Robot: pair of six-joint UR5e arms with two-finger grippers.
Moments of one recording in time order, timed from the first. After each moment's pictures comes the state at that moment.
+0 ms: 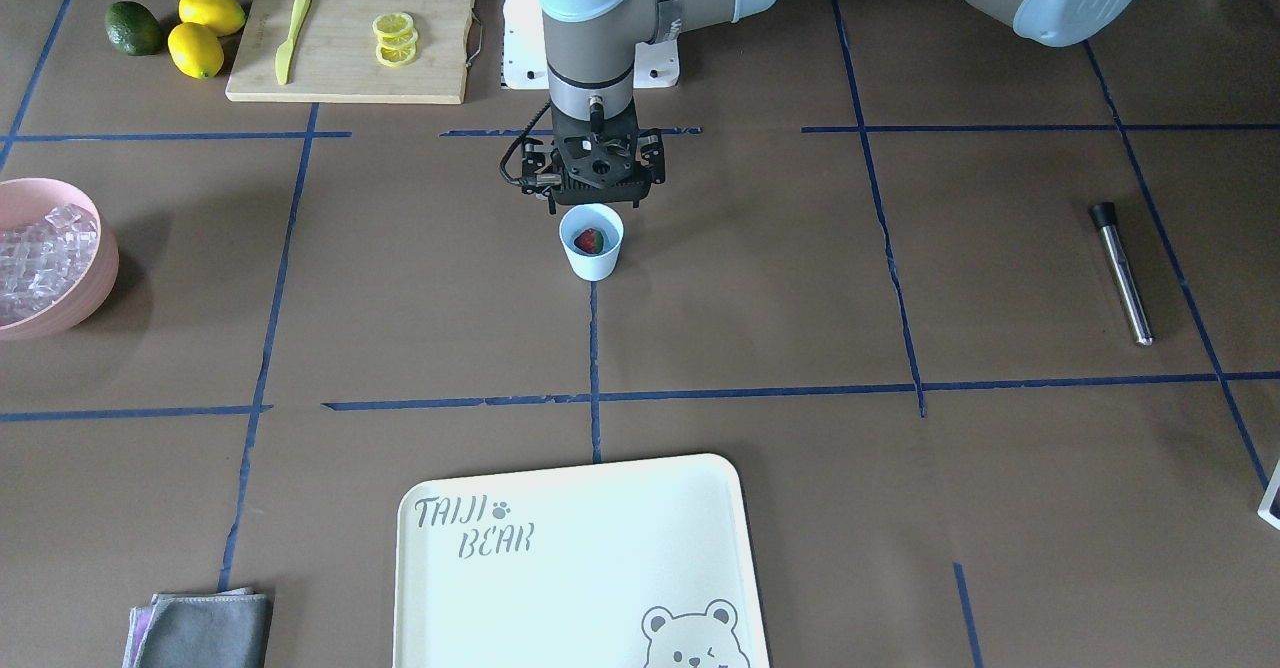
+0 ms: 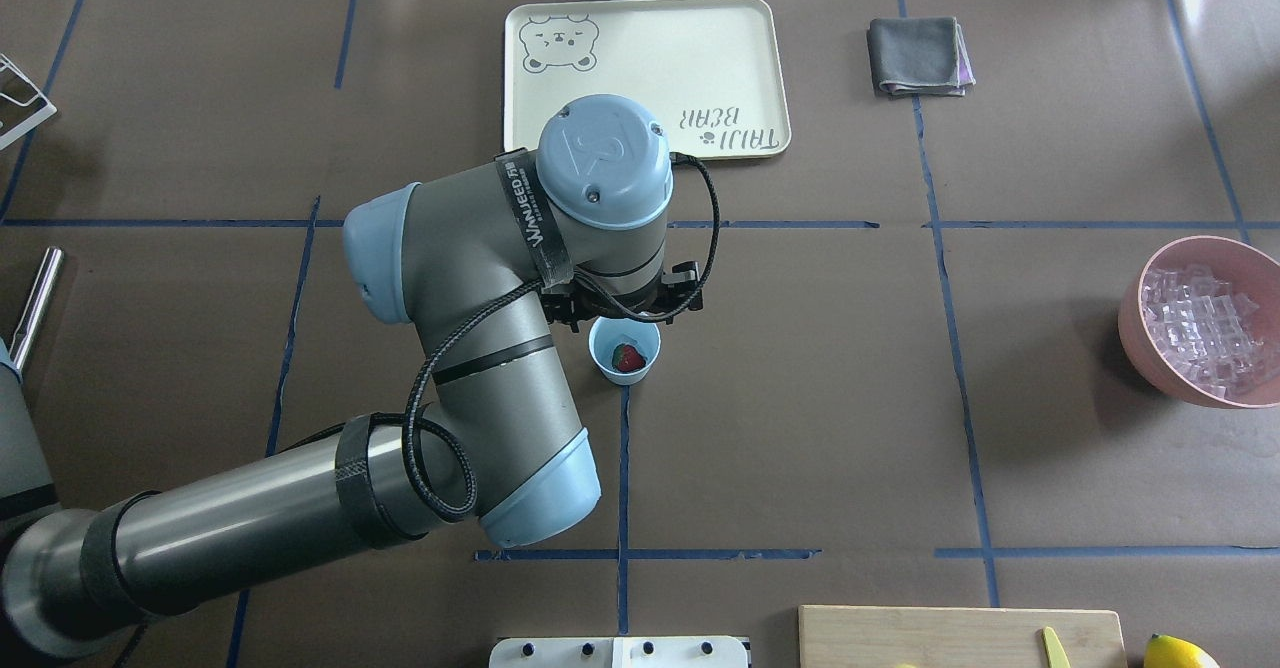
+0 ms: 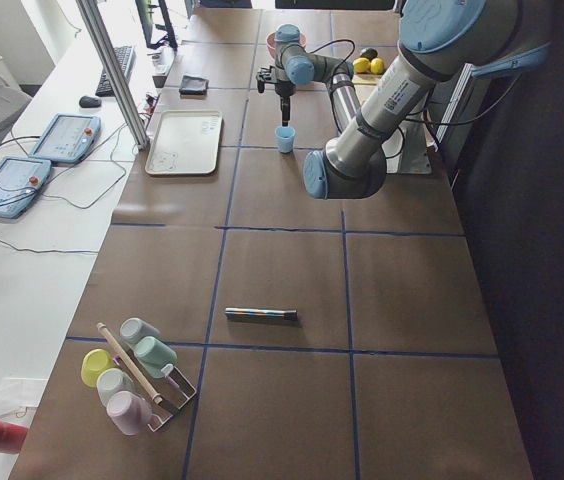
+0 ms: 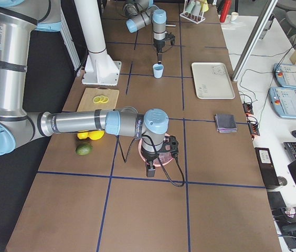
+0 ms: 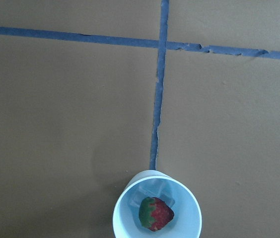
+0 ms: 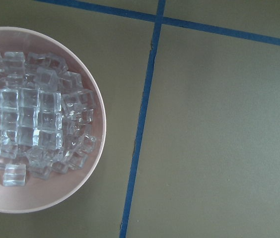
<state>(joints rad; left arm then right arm) -0.52 -2.45 -1.66 -1.37 -1.88 -1.24 1.54 -1.76 1.88 -1.77 2.27 -0.18</state>
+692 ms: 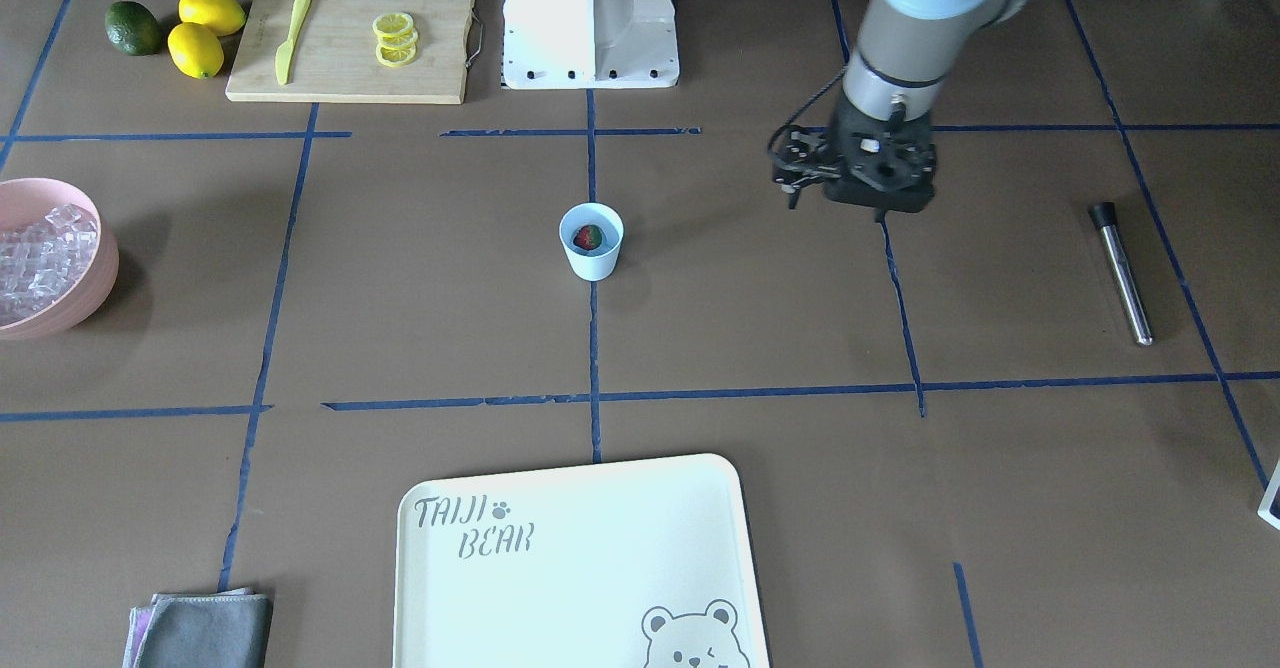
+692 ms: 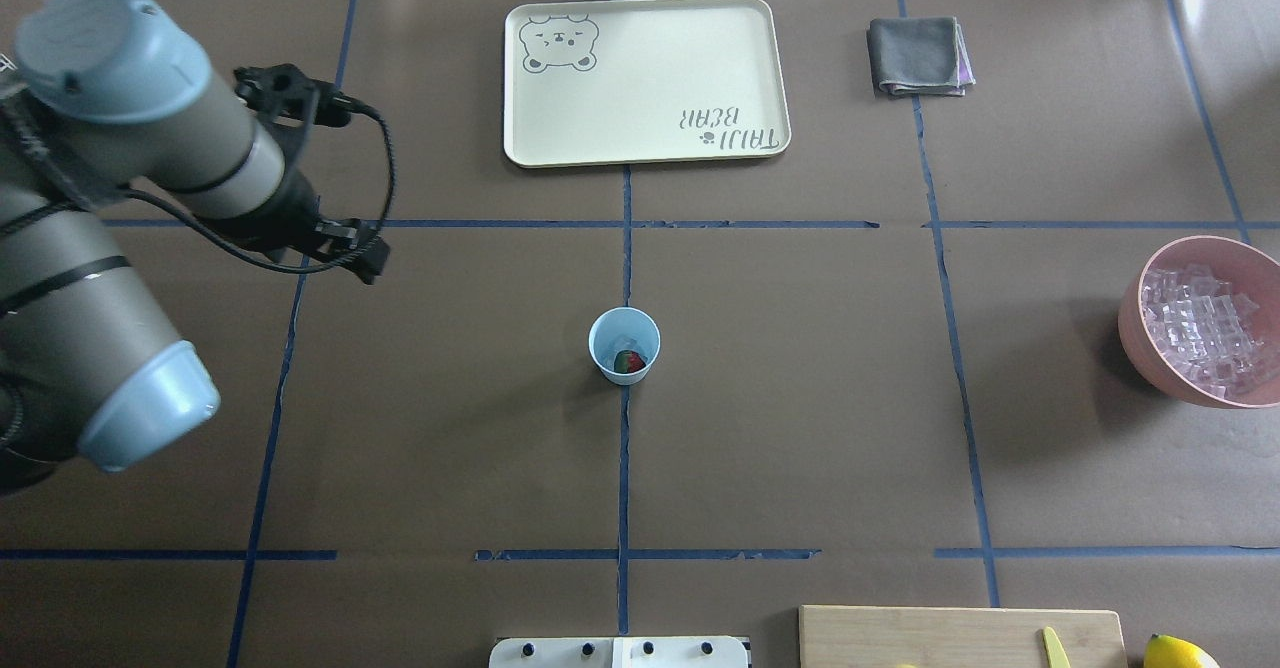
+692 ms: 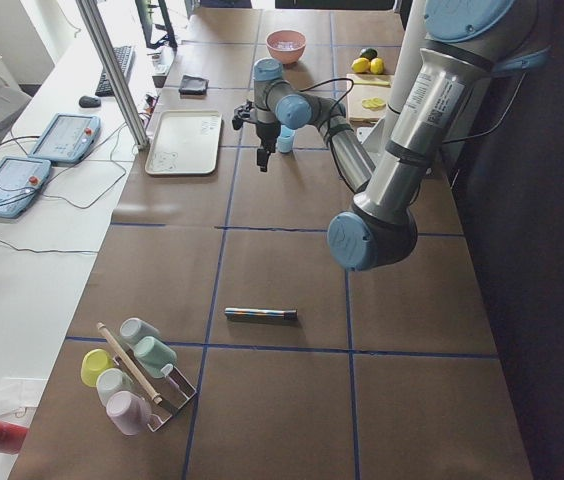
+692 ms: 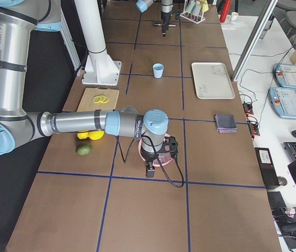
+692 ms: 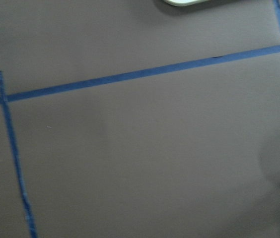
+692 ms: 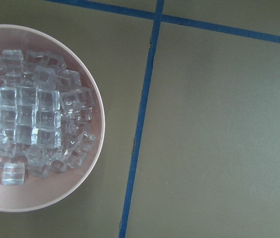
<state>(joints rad) -0.84 -1.95 -2.02 -1.37 -2.09 -0.66 1.54 -1.76 1.88 -1.77 2.27 -0.18</state>
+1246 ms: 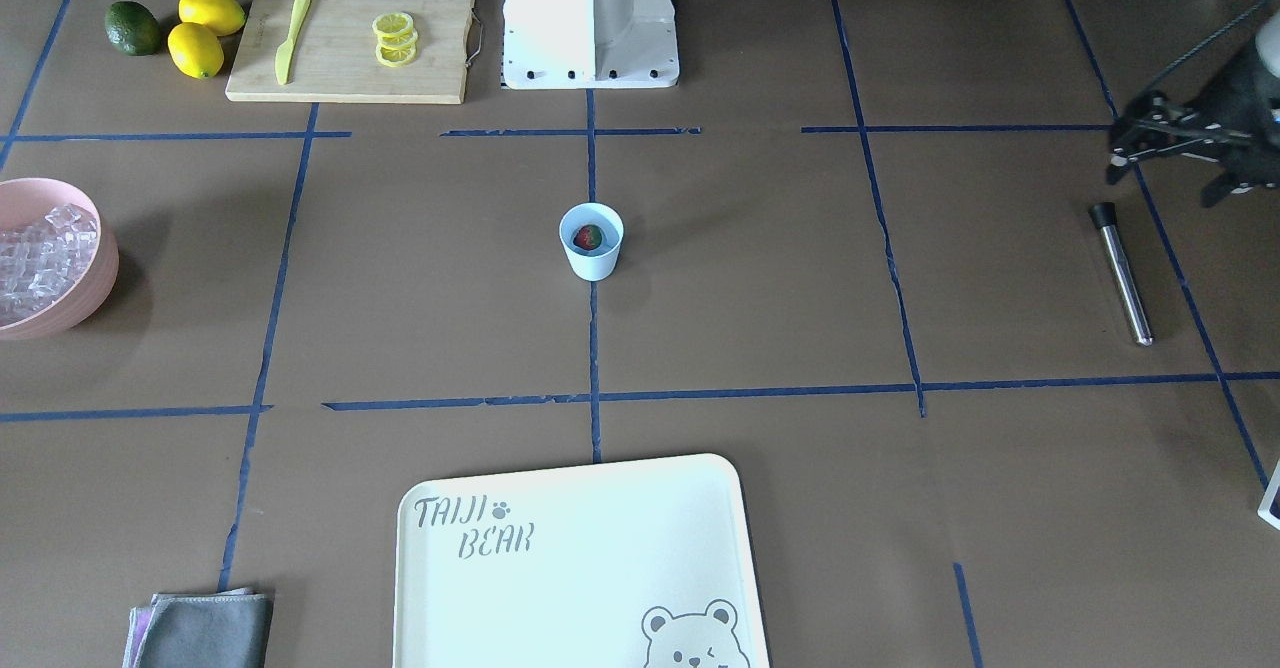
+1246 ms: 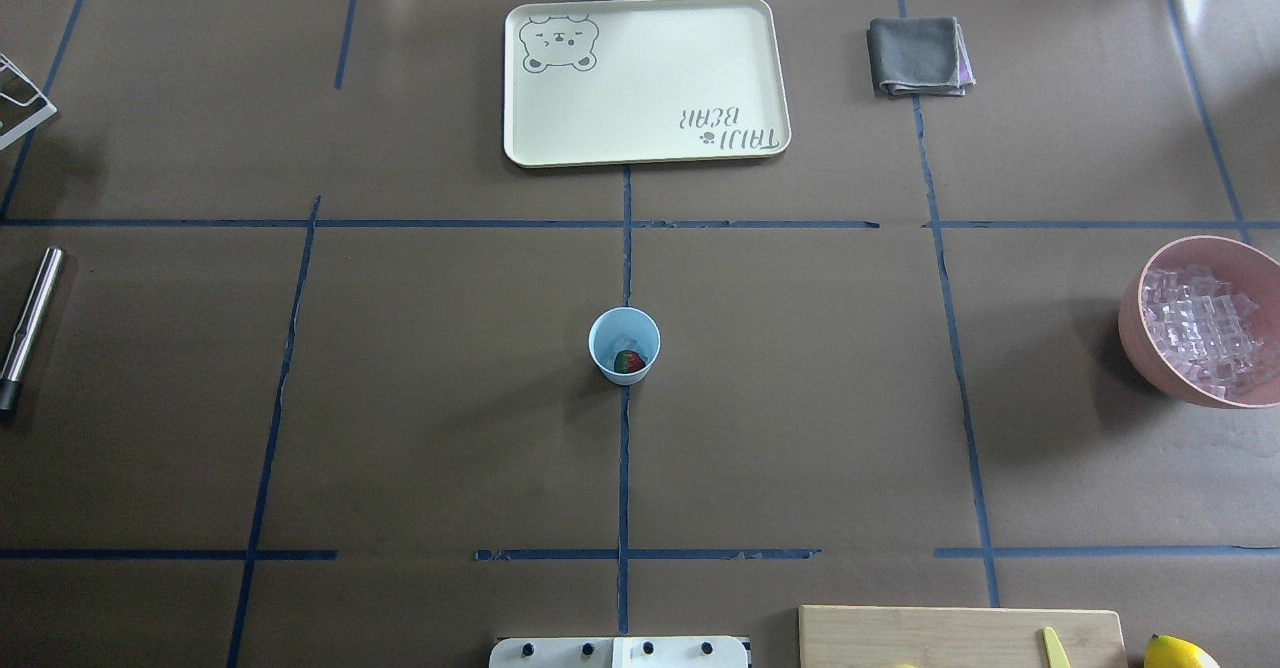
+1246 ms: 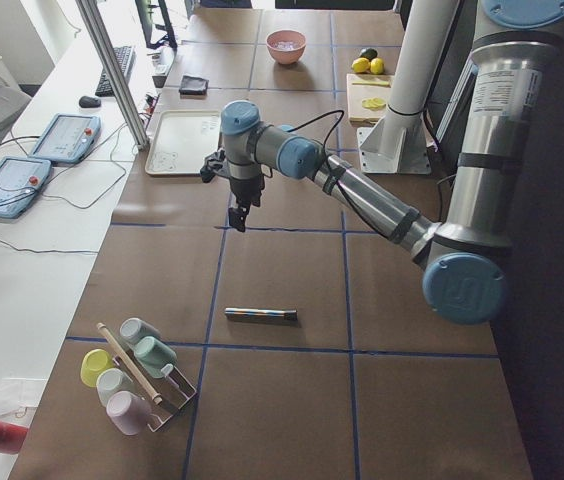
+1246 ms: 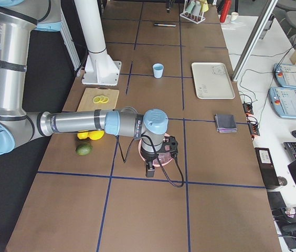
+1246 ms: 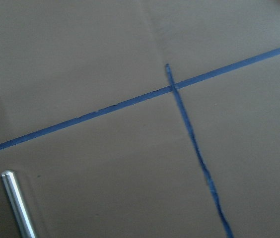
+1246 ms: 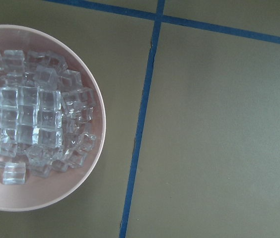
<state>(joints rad) -1.30 -1.60 -2.01 -1.39 -2.29 -0.08 1.54 -1.76 1.88 -1.77 2.27 -0.18</state>
